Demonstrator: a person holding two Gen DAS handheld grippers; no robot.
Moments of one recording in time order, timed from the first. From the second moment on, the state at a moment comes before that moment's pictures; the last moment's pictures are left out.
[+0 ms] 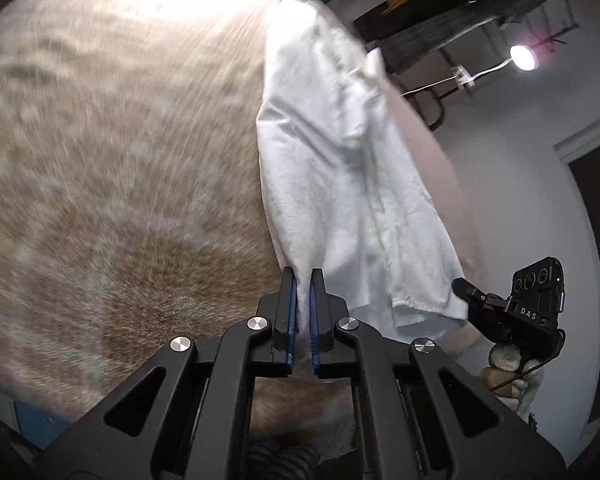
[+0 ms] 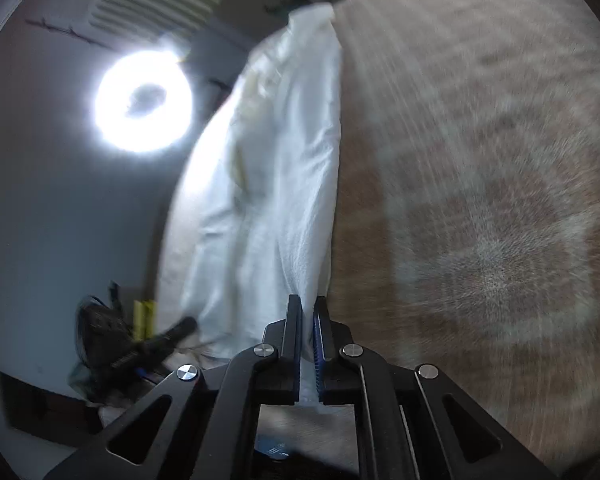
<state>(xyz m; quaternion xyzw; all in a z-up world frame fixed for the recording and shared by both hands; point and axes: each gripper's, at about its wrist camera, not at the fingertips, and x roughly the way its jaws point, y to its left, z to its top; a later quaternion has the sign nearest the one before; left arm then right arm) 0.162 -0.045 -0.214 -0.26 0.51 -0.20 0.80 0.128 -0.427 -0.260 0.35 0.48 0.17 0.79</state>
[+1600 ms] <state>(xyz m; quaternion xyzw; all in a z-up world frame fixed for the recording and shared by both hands) 0.250 -0.056 -0.162 -0.28 0.49 -0.26 0.79 0.191 -0.429 -0.243 0.40 0.46 0.20 0.77</state>
